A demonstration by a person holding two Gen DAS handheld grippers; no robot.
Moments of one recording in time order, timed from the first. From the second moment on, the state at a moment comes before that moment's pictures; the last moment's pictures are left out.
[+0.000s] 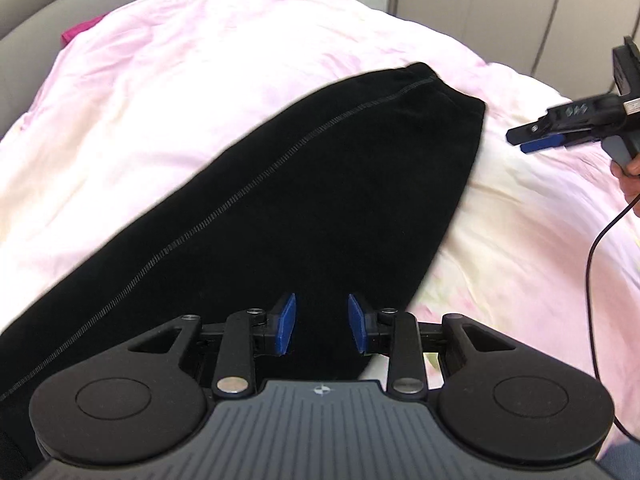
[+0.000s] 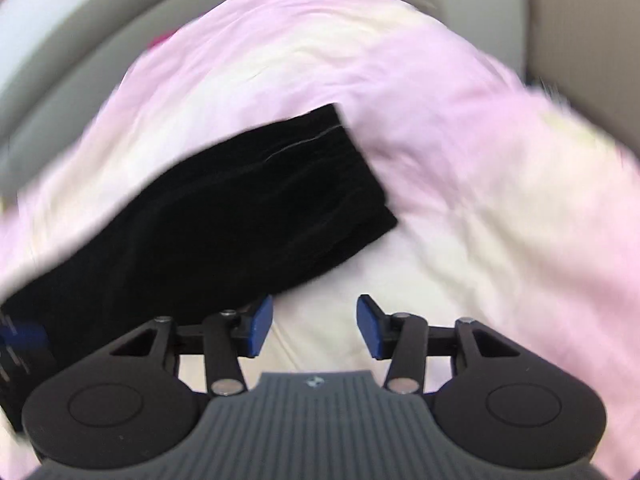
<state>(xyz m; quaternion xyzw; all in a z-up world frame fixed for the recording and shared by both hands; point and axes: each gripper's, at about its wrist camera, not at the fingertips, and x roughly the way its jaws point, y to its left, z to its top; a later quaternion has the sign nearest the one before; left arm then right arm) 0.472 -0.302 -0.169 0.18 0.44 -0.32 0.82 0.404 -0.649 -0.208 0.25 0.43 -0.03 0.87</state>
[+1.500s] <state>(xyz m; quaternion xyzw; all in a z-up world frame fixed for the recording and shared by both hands) 0.493 -0.217 -0.129 0.20 0.44 -0.22 0.85 0.482 -0.562 -0.049 0.25 0.29 0.03 0.92</state>
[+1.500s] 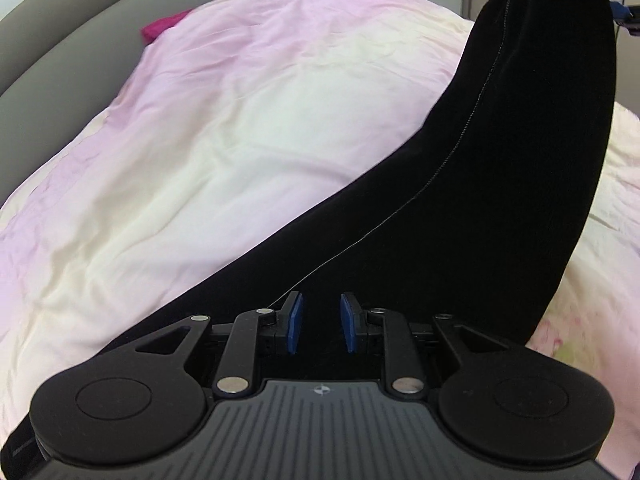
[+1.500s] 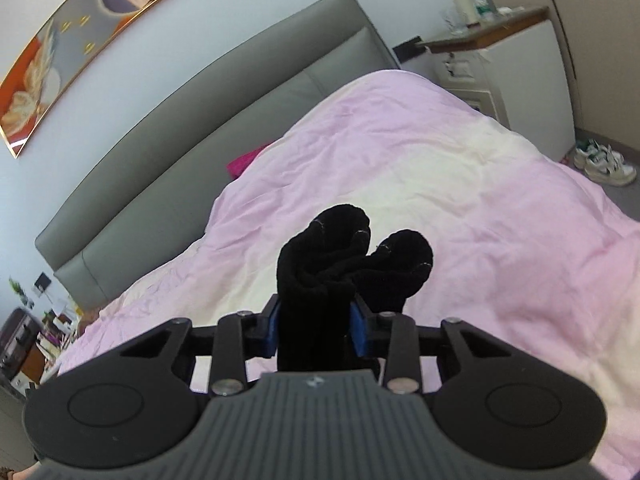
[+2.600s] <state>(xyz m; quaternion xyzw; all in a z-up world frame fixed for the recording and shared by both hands) 0.381 0.053 -0.151 -0.13 0.45 -0.11 0.88 0.439 -0.106 -0.155 -0.08 0.44 0.25 0.86</state>
